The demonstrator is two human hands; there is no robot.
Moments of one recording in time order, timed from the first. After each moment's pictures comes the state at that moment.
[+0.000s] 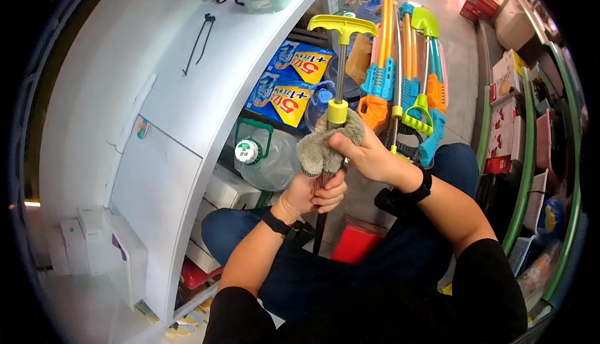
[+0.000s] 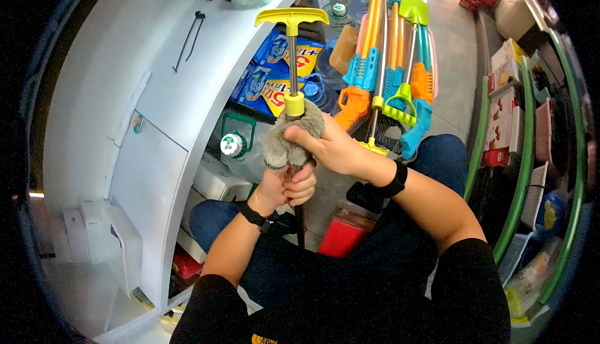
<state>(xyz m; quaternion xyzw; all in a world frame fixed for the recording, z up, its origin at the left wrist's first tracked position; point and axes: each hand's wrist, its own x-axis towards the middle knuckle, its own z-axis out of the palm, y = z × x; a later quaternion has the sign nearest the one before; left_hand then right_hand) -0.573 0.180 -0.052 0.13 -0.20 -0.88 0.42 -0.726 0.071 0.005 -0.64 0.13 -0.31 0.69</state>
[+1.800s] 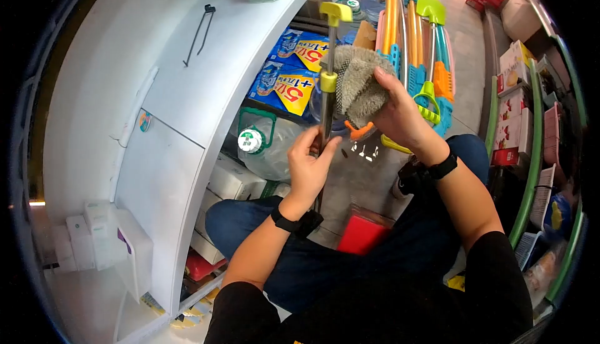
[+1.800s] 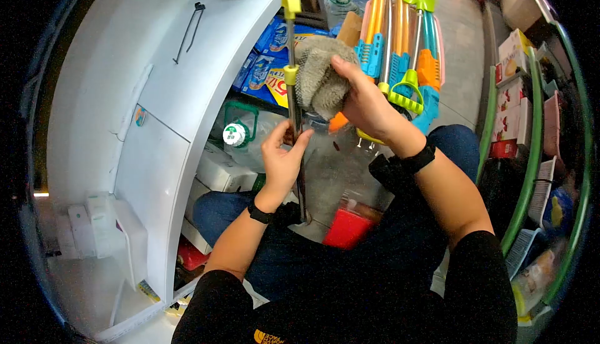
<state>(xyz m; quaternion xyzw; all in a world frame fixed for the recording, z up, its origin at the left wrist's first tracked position) -0.593 0.171 -0.056 0.65 -0.49 -0.22 0.54 -0.746 0.037 0.020 -0.37 0.15 -0.35 0.85</state>
